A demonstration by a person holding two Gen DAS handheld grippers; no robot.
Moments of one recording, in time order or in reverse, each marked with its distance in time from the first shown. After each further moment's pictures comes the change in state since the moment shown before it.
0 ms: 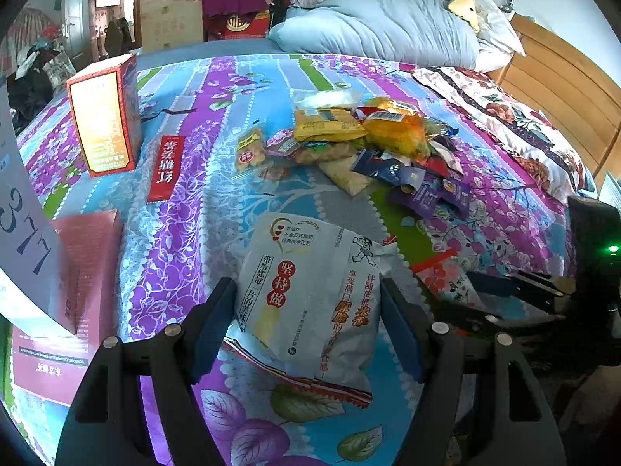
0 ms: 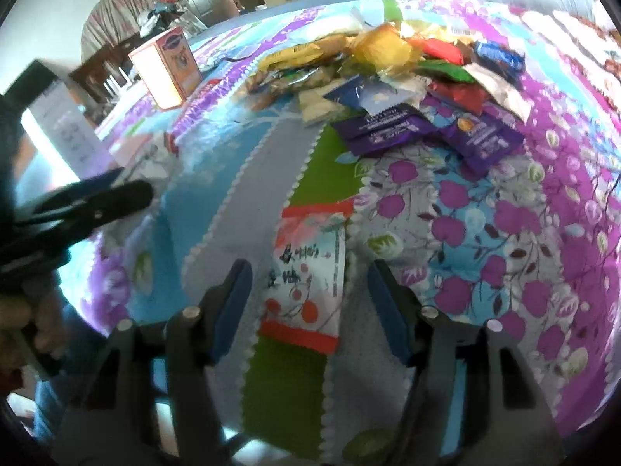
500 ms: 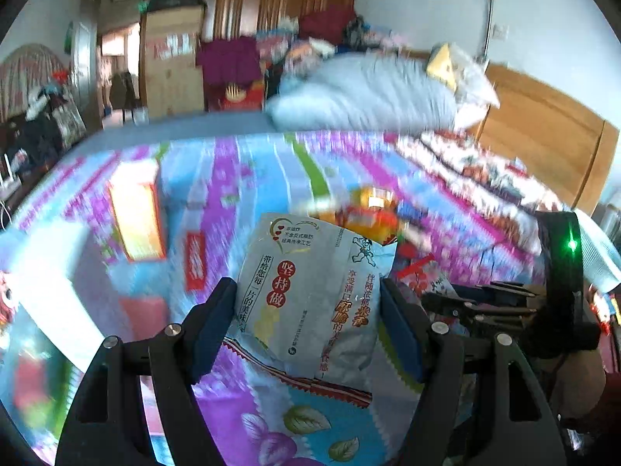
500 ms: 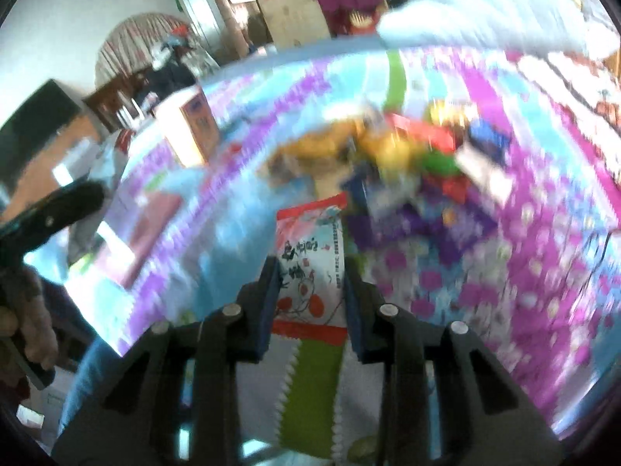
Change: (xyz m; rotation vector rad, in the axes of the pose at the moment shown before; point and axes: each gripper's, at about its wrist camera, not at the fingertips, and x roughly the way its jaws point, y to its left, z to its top) left arm -0.112 -0.001 0.045 0.028 -0.265 -0.005; right arm -0.080 0.016 0.054 -0.005 -0.202 0.062
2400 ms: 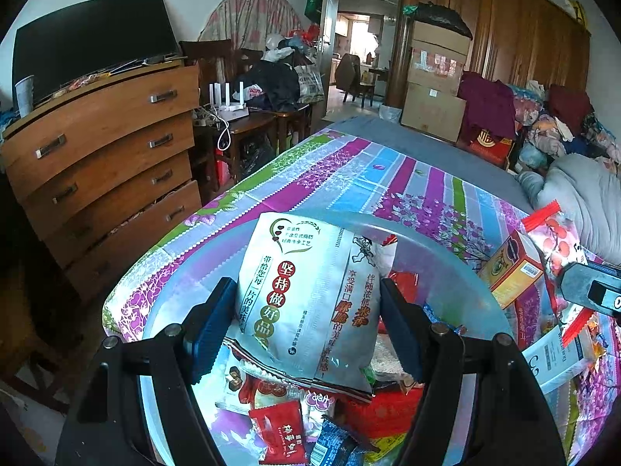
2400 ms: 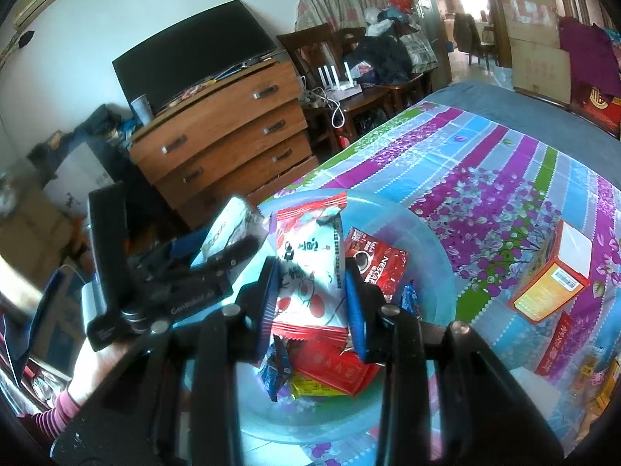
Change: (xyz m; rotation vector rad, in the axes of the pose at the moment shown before) left arm -0.174 0.375 -0.034 -0.478 -0.024 0.668; right arm 0.107 0.423 0.122 -0.427 0.138 0.523
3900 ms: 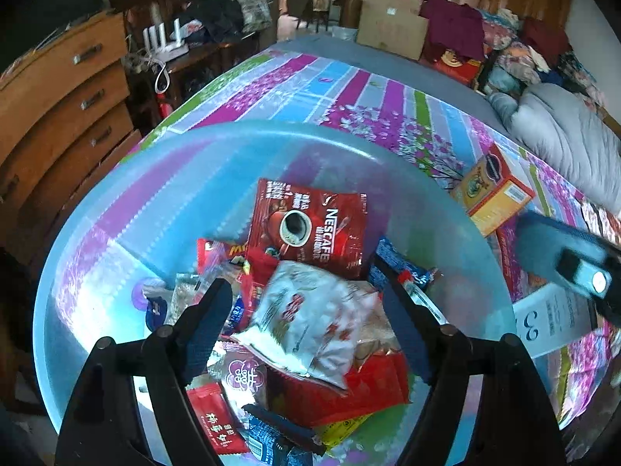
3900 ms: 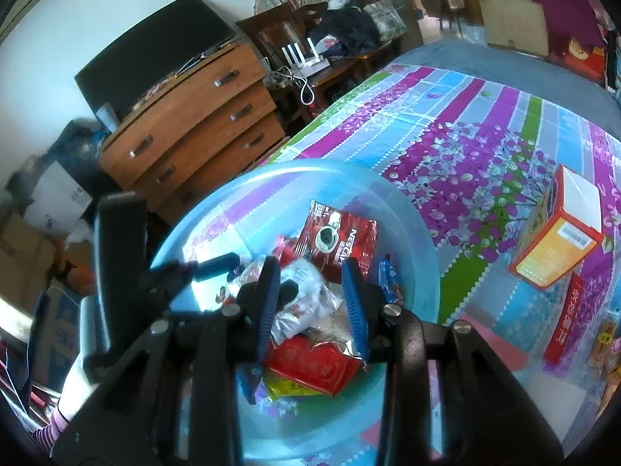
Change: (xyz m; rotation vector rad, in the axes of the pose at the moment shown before) left arm 0.075 -0.064 -0.018 0.103 0.305 -0.129; right arm 0.031 -0.047 -0.020 0.147 0.066 -0.040
